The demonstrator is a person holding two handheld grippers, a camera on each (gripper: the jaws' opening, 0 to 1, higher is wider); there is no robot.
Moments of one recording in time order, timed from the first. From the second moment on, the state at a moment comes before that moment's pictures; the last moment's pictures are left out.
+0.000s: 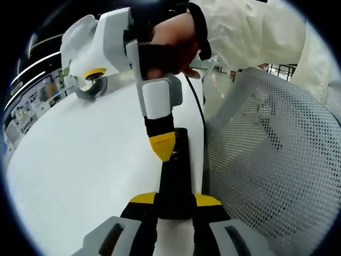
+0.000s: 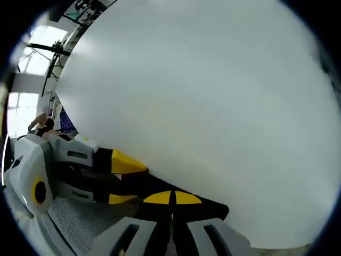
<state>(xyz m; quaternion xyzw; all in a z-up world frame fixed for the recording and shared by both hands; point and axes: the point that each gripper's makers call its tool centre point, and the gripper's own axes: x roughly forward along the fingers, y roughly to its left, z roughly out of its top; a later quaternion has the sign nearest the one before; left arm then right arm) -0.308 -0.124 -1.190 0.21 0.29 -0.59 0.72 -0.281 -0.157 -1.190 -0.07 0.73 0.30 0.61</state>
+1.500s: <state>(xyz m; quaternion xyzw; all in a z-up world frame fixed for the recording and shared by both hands) -0.307 -0.124 -1.190 0.22 0.28 -0.59 0.72 -0.286 -0.162 -1.187 0.05 0.63 0.27 0.73</state>
